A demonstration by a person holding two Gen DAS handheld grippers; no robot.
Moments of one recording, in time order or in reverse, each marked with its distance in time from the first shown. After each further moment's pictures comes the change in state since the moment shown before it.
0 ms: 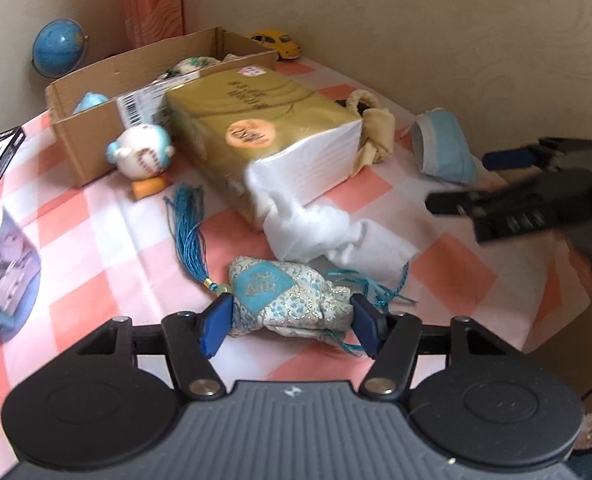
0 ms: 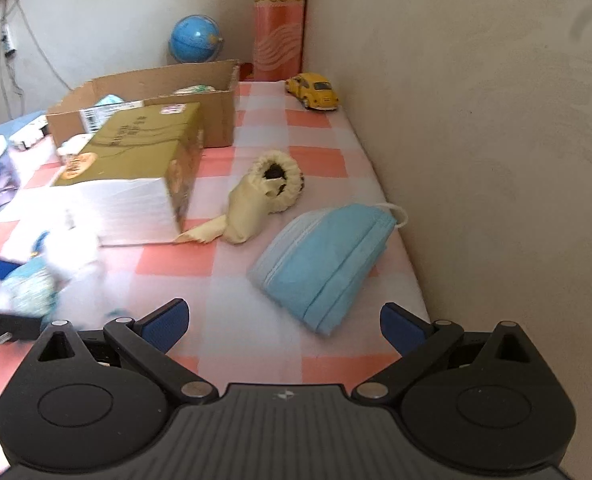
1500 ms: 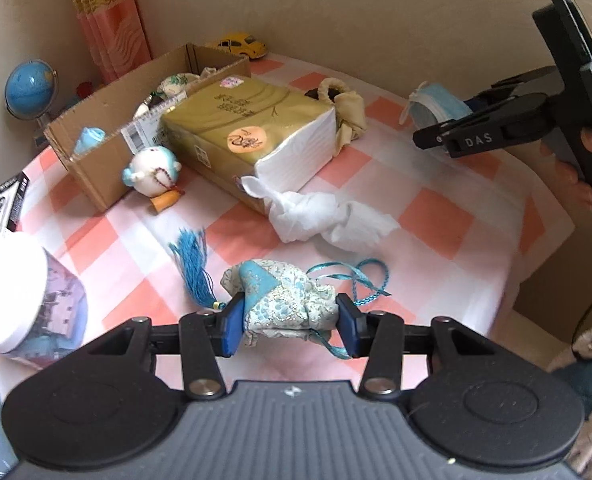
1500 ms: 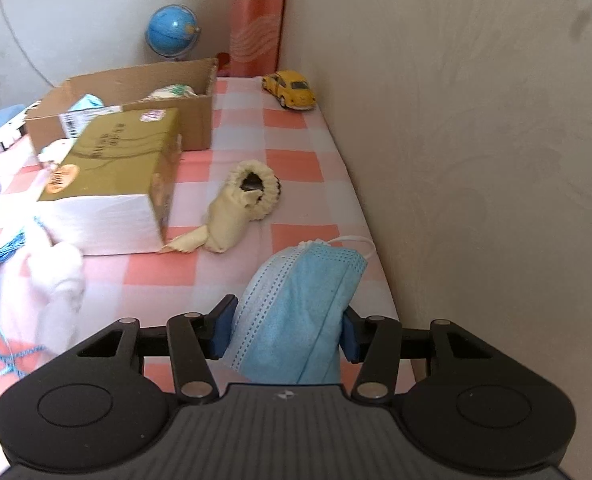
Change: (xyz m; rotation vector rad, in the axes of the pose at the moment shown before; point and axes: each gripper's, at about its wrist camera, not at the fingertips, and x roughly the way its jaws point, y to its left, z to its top) left arm -0.043 0.005 0.001 0.214 0.052 -0.004; right arm -0.014 0.001 0.014 -0.002 0.031 -0.061
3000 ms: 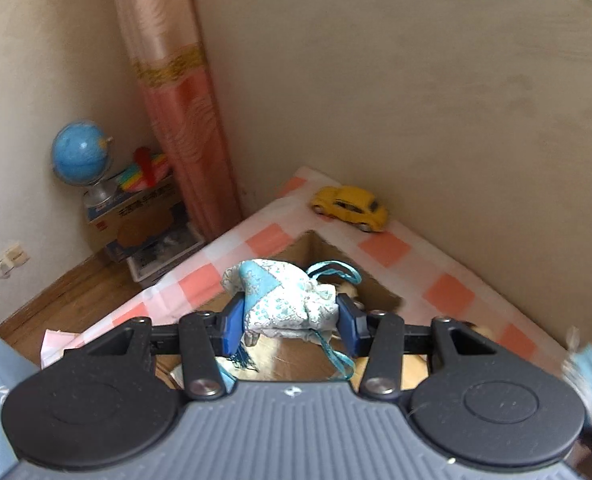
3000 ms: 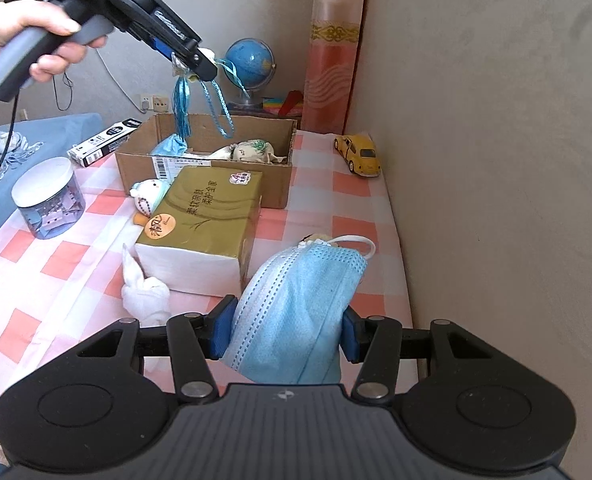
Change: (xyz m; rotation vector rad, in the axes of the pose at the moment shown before) left arm 0.033 0.126 0.212 -0.117 -0.134 0.143; right arm -0.051 0.009 0.030 -0.133 -0.091 0.167
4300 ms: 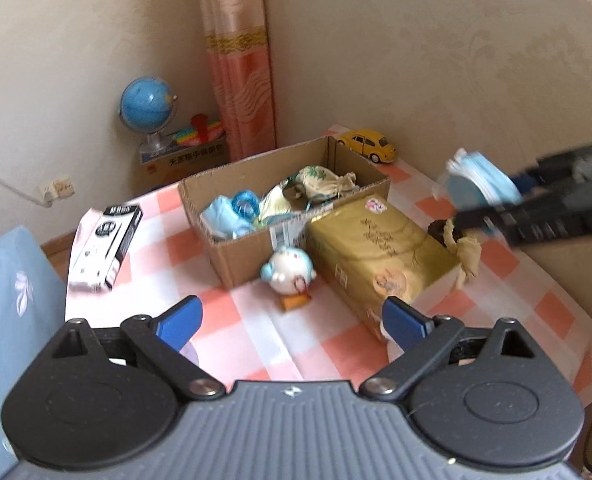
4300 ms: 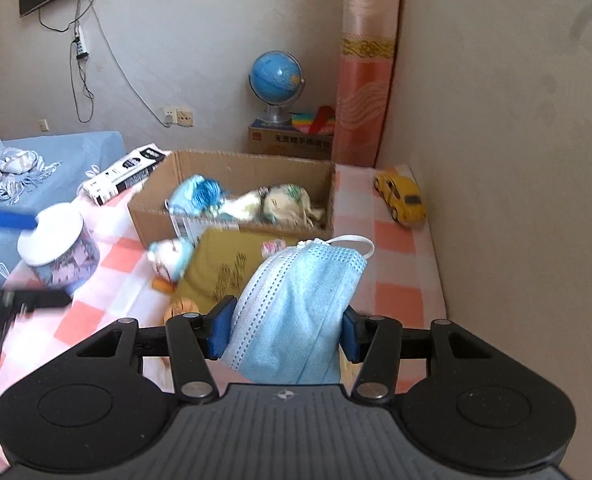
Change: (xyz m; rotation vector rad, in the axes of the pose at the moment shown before) left arm -0.097 -0.037 -0.165 -0.171 -0.057 0.093; right arm 0.043 0.015 0.076 -0.023 -0.026 0.091
